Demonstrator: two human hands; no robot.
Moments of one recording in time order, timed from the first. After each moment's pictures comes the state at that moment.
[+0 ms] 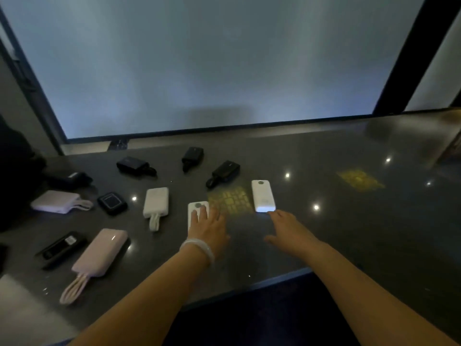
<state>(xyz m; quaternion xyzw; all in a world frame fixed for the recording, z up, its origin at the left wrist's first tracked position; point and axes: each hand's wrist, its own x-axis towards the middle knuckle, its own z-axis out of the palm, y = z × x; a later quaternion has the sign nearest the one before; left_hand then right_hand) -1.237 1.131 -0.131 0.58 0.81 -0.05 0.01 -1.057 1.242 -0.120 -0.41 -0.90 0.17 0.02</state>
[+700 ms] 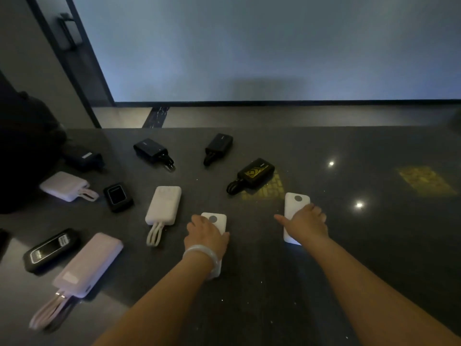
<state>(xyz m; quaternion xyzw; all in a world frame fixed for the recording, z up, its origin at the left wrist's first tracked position) -1.314 1.227 -0.188 0.25 0.95 0.07 0.18 -1.174 1.398 -0.181 -0.60 -0.78 0.19 0.01</state>
